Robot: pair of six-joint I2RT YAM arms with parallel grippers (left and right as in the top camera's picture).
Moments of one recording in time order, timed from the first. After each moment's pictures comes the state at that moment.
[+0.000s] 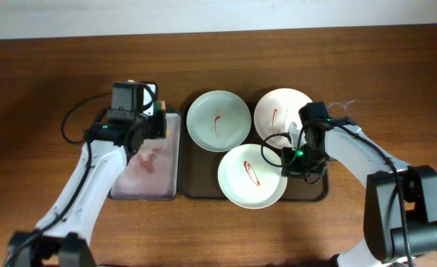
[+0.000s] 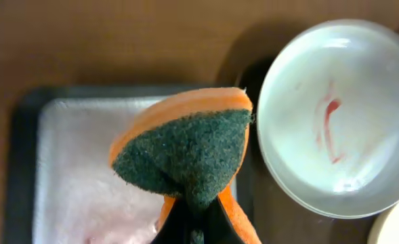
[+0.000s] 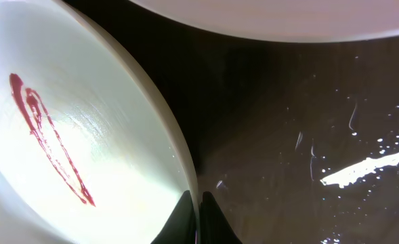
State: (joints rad) left arm -0.16 1.54 1.09 -0.49 0.05 -0.11; right arm 0.13 1.75 1.00 -0.84 -0.35 0.13
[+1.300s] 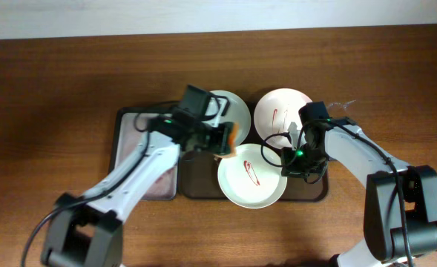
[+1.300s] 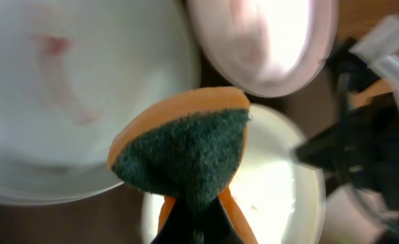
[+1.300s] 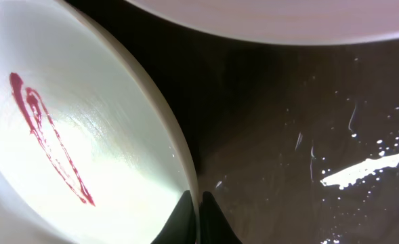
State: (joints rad) left arm -0.51 1.71 1.22 -0.55 0.35 -0.26; right arm 0.13 1.75 1.00 -0.84 -0.35 0.13
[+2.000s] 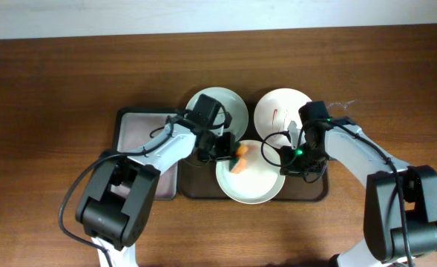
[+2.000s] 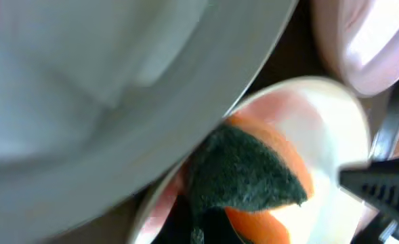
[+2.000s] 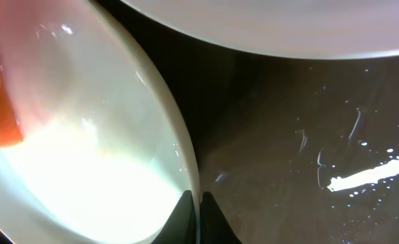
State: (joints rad) left arm -0.49 1.99 1.23 -0.50 0.48 -0.45; right arm 0.13 1.75 1.00 -0.83 -0.37 0.13
